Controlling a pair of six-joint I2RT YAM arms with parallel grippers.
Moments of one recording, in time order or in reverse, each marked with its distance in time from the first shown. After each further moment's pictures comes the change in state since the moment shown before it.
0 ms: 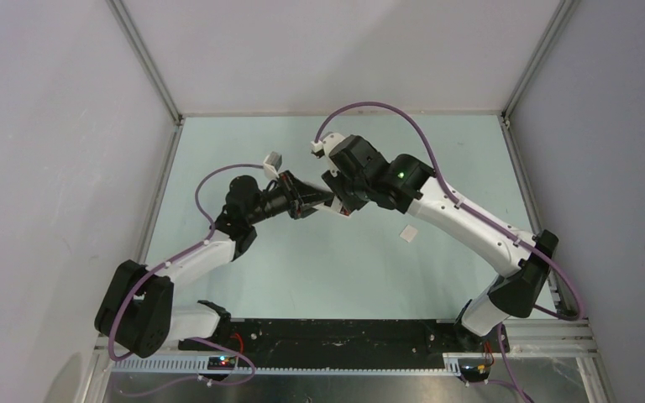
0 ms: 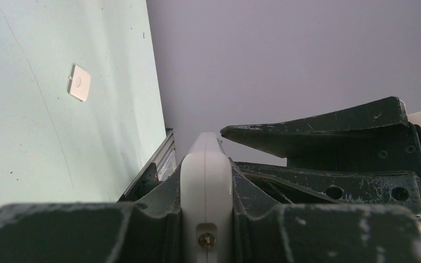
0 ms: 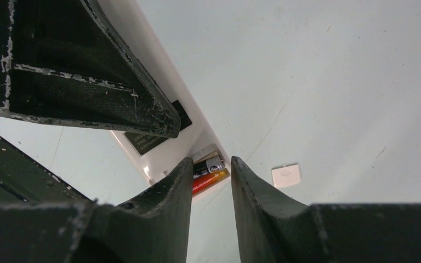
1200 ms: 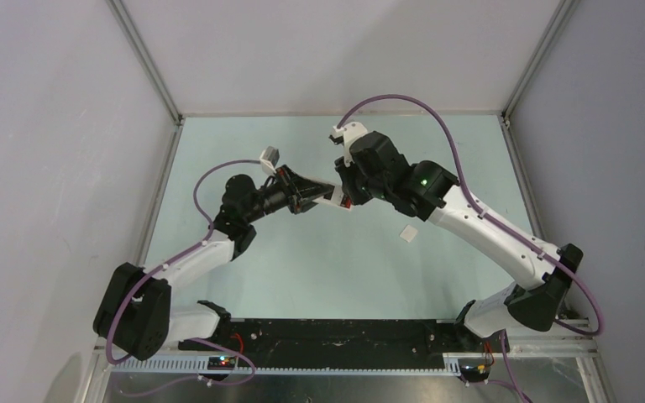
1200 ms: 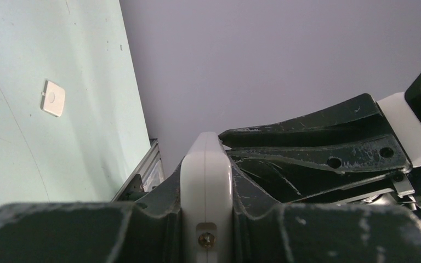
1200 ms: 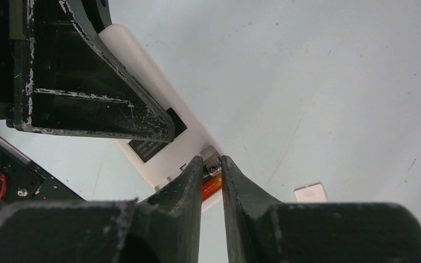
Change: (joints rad) left arm -0.002 -0.016 0.014 0.062 -0.019 -0.046; right arm -0.032 -0.136 -0.122 0.180 -0.033 0.121
